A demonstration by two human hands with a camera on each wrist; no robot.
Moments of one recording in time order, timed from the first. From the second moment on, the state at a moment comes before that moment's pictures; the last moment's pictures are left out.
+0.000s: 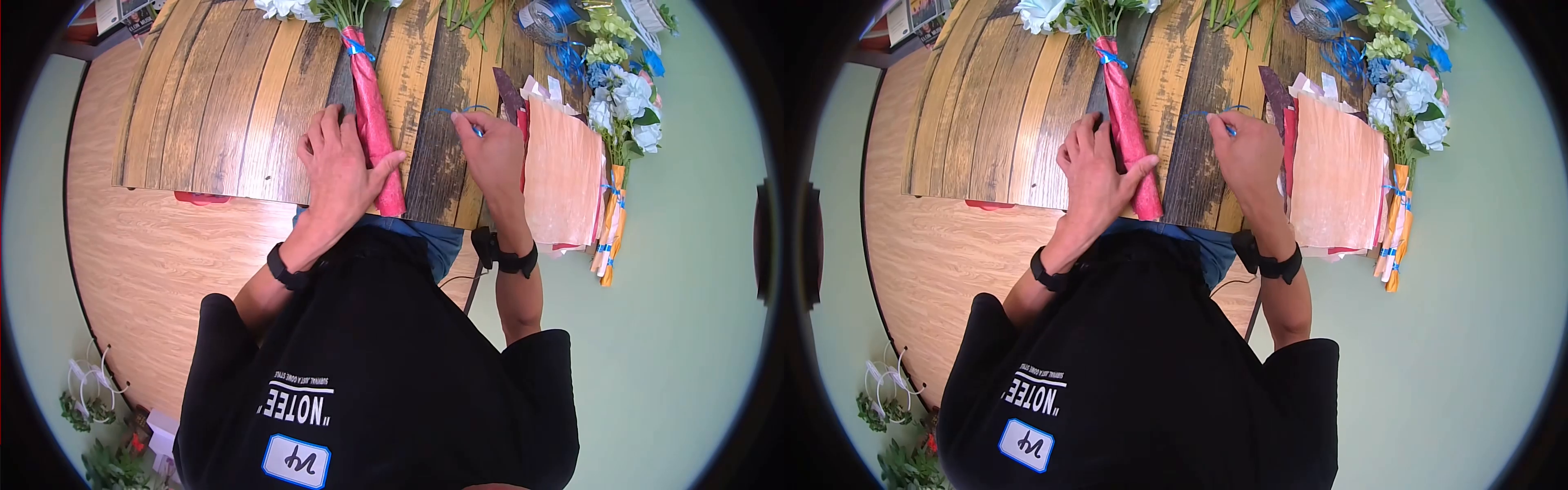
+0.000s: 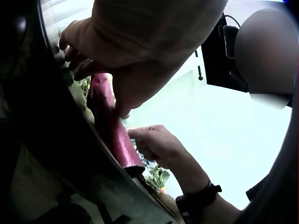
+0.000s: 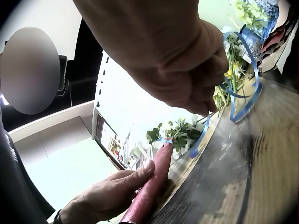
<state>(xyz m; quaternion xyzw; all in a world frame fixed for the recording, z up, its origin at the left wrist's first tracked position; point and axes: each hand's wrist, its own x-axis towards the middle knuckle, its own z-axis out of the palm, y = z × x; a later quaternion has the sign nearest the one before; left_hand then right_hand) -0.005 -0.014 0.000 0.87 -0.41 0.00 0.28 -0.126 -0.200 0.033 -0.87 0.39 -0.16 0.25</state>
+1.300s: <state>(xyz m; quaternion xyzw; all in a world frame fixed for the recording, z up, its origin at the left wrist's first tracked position) 0.056 0.014 0.033 0.64 -0.31 -0.59 0.37 -0.101 -0.167 0.027 -0.50 0.18 0.22 0.82</state>
